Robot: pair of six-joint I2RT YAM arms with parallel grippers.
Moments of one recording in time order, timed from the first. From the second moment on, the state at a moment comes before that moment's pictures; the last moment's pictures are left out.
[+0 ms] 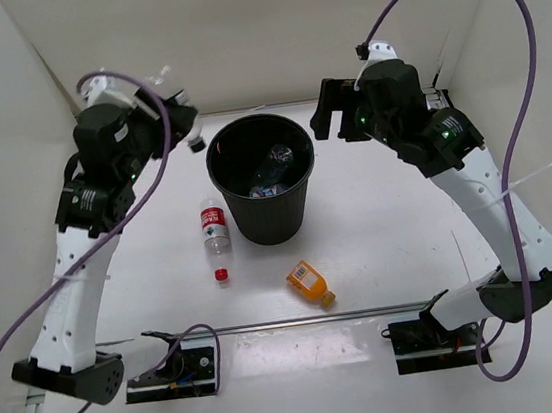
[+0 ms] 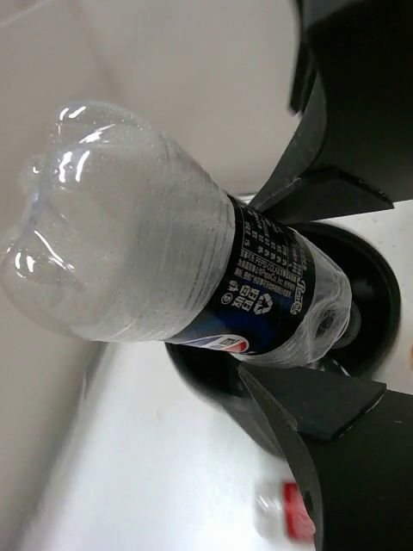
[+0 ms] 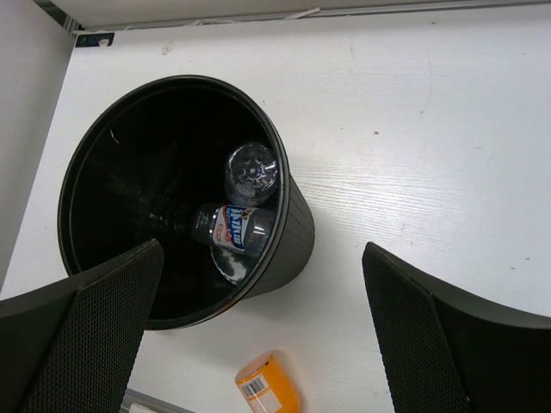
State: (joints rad) left arm -0.31 1.22 1.62 -0.64 -0.06 -0.75; right arm 0.65 1.39 1.85 -0.90 0.23 0.43
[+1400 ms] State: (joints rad) left arm -0.25 1.33 1.36 -0.58 0.00 -0.62; right arm 0.57 1.31 1.73 -0.91 0.12 0.49
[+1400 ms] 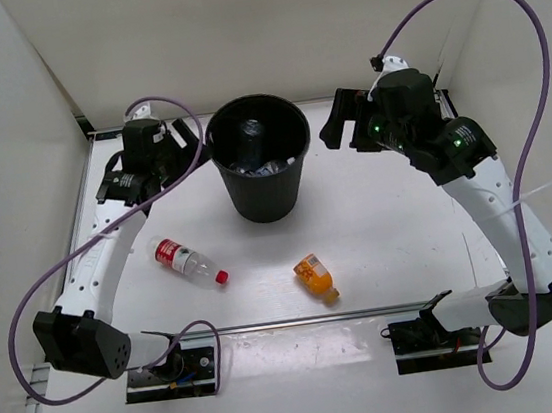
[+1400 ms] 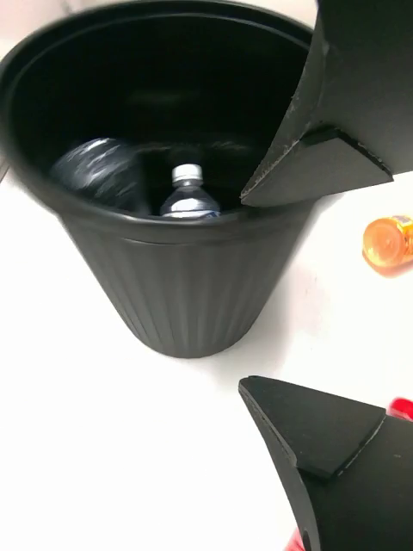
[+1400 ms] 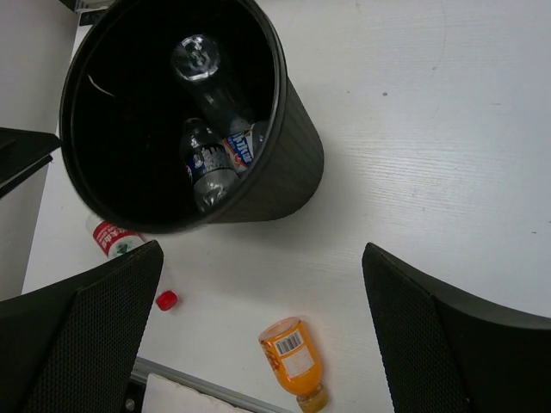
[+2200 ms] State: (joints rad) left arm -0.01 1.28 1.14 -1.09 -0.18 -1.13; right arm 0.56 1.31 1.69 -0.90 0.11 0.49
